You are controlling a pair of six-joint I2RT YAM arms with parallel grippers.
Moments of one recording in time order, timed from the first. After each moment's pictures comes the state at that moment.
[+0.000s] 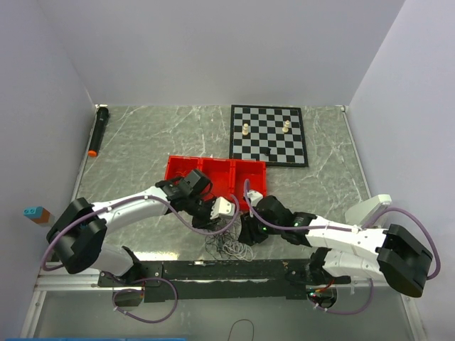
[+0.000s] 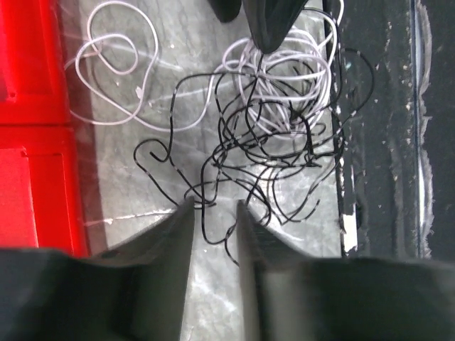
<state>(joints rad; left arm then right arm) -0.81 1.41 0.82 -0.49 0.60 0.69 0.94 1.07 0.41 -0.12 -0.19 0.52</state>
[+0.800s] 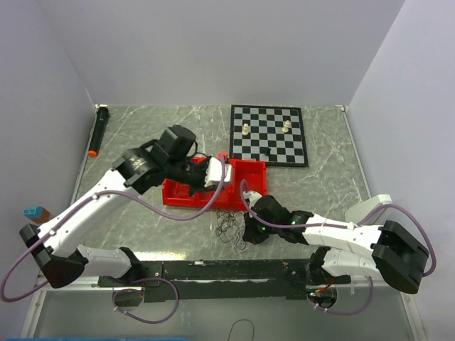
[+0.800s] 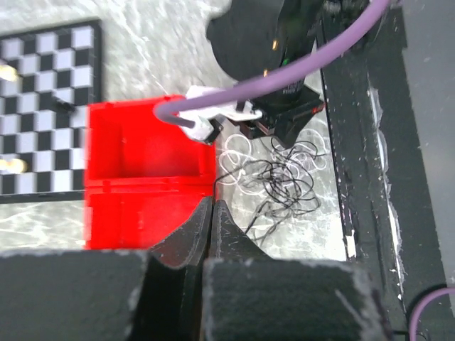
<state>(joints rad) -0.82 1.27 1.43 -0.88 0.59 0.67 0.94 1.12 0.43 -0.16 -0.18 0.49</state>
